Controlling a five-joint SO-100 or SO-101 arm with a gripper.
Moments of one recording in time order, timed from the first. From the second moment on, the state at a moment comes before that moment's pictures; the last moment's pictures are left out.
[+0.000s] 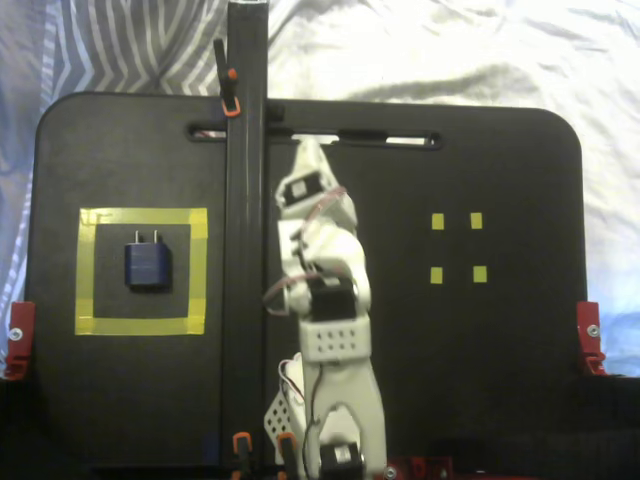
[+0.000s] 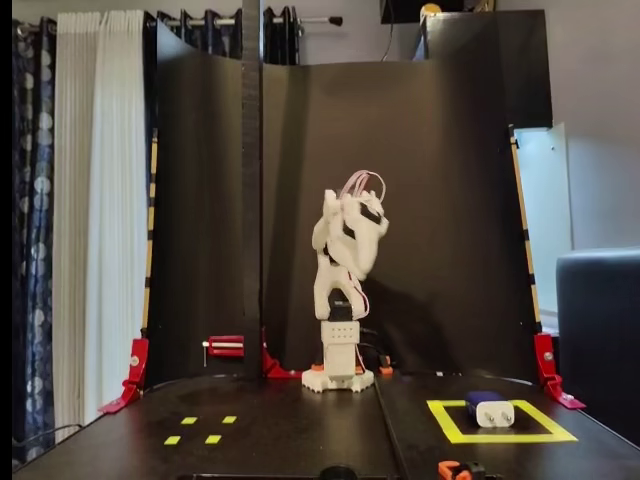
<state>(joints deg) -3.9 142.6 120.8 45.9 -28.1</state>
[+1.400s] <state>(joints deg) -0.7 189.3 179.6 27.4 -10.4</state>
